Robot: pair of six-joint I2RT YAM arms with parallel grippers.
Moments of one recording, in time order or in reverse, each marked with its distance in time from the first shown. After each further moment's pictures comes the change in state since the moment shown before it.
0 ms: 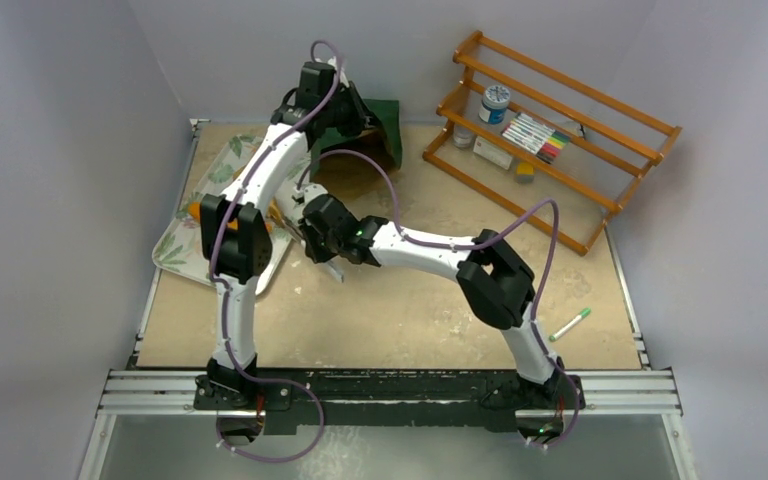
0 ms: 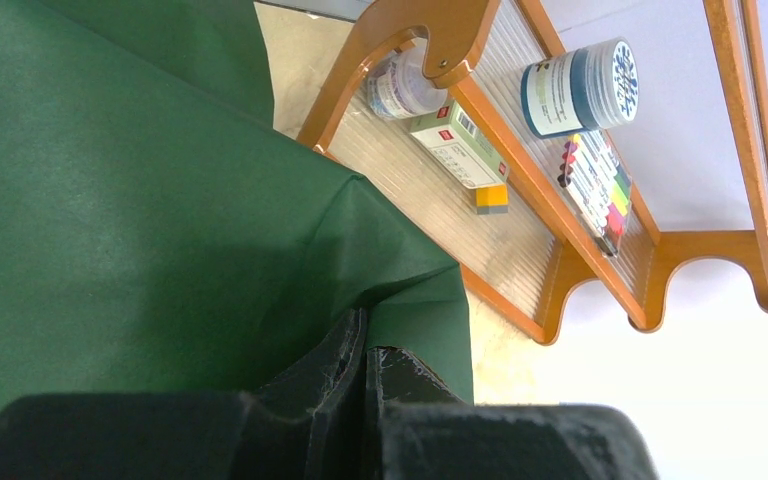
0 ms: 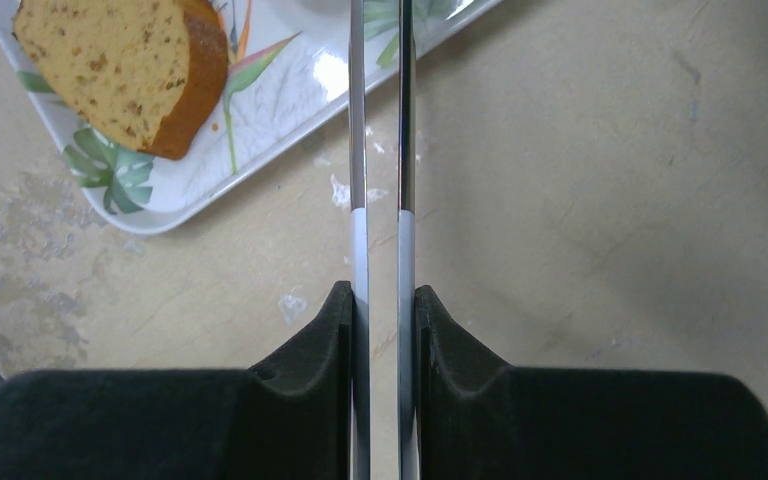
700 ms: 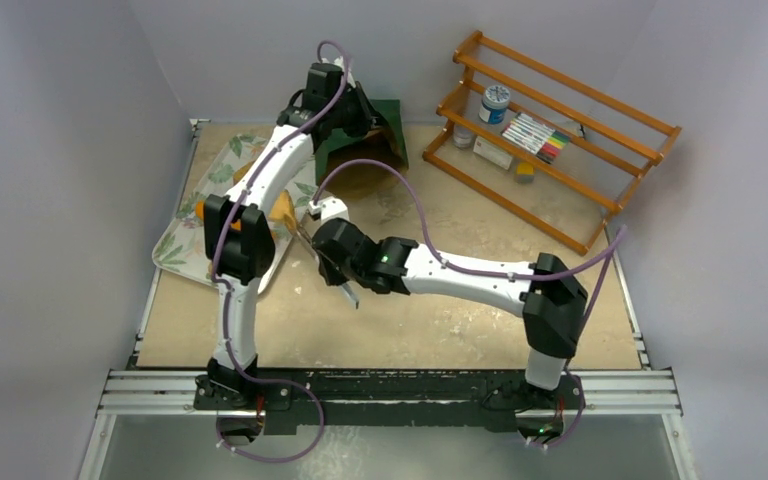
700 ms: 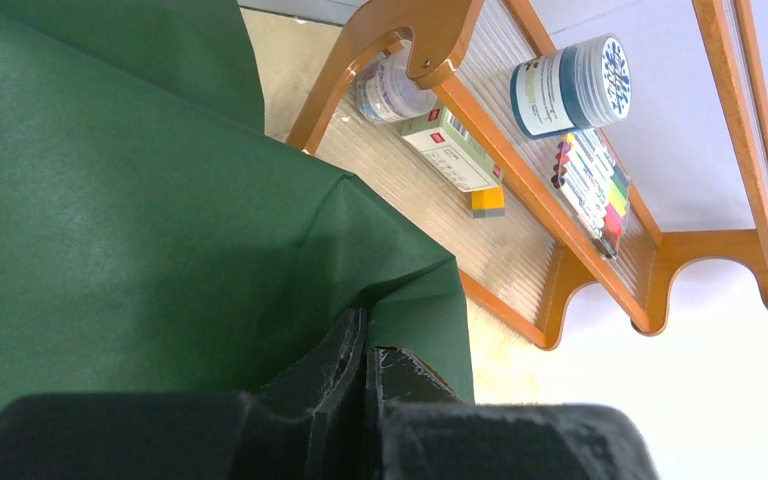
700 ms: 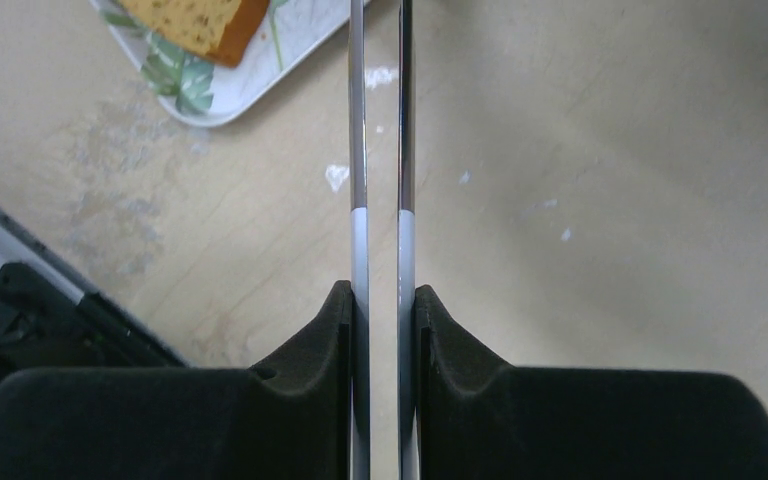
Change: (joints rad) left arm -0.026 0.002 -0.001 0.024 -0.030 0.000; right arm 0.151 -0.328 -0.201 -0.154 0.200 0.161
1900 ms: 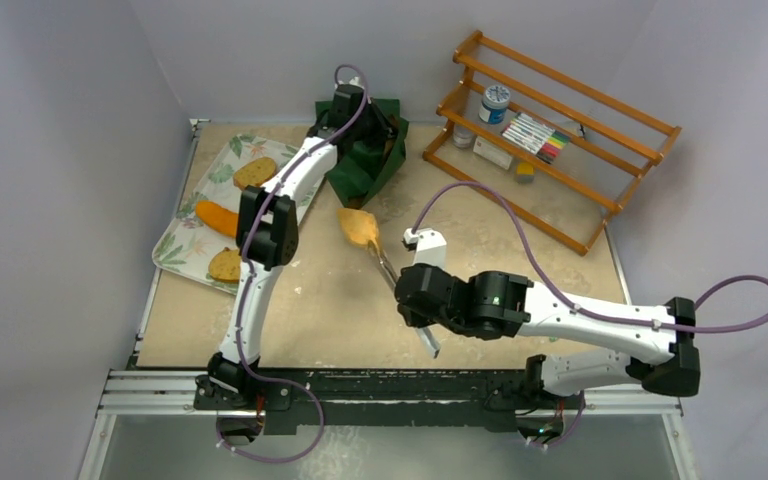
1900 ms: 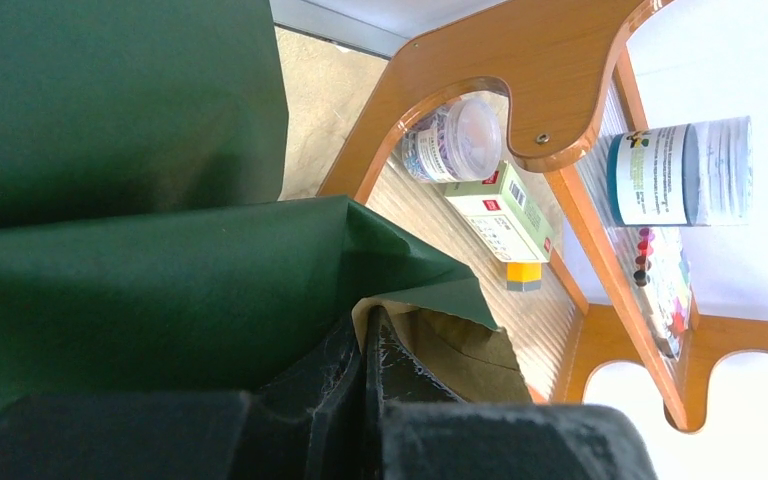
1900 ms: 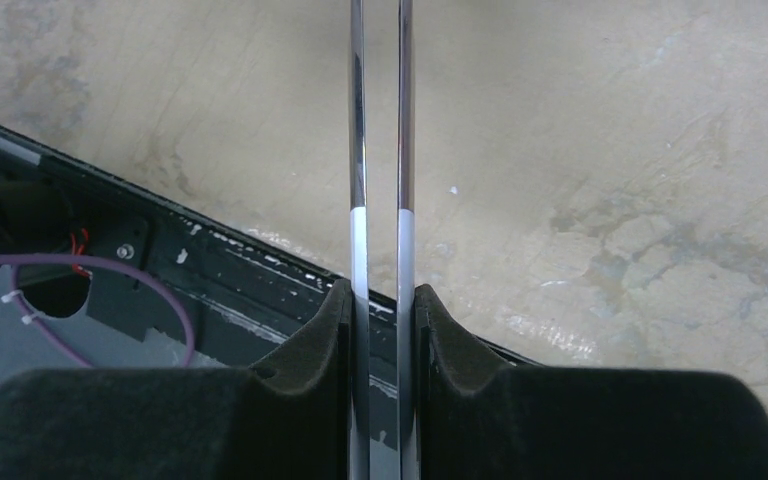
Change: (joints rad) left arm -0.026 0.287 0.126 0.180 -0.077 -0.124; right arm 0.126 -0.575 -0.290 -0.488 0.159 0.357
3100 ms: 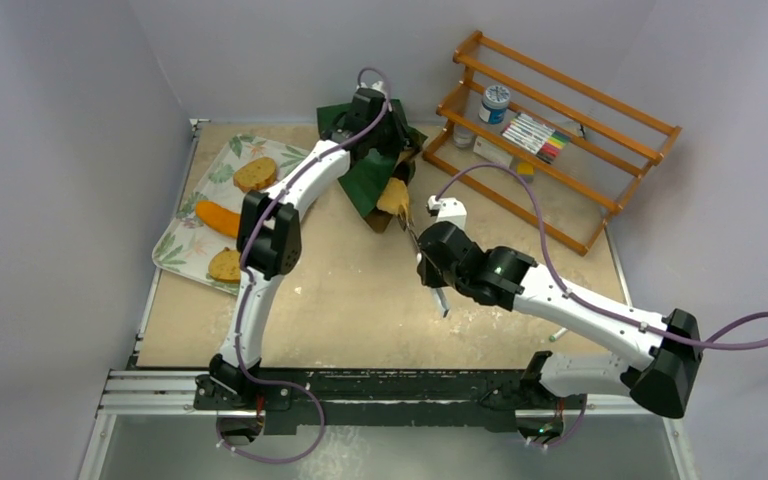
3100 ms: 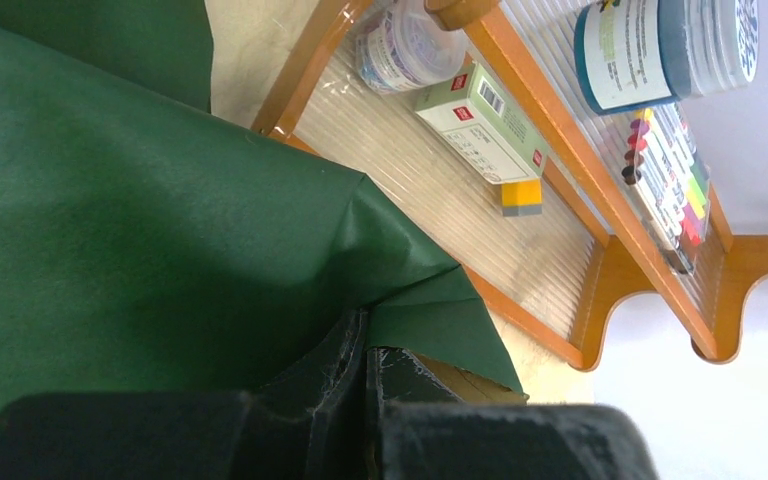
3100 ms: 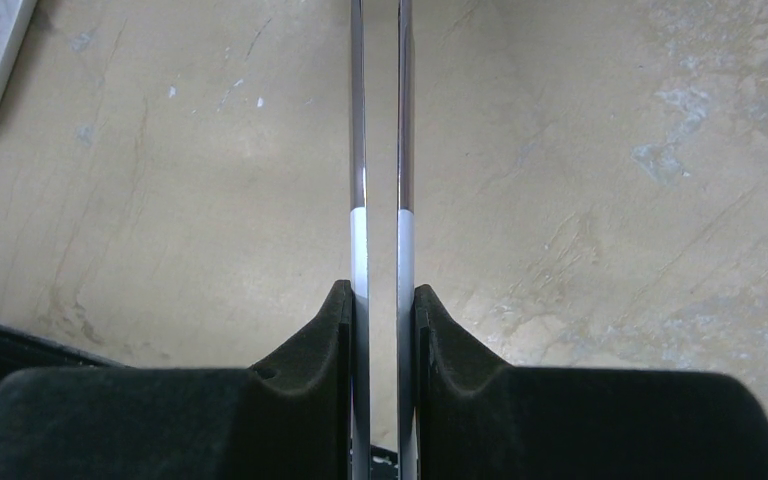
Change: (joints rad) left arm -0.098 -0.109 -0.079 -0.085 -0.038 0.089; right arm -0.340 0.011 -0.131 0.240 -0.066 -0.222
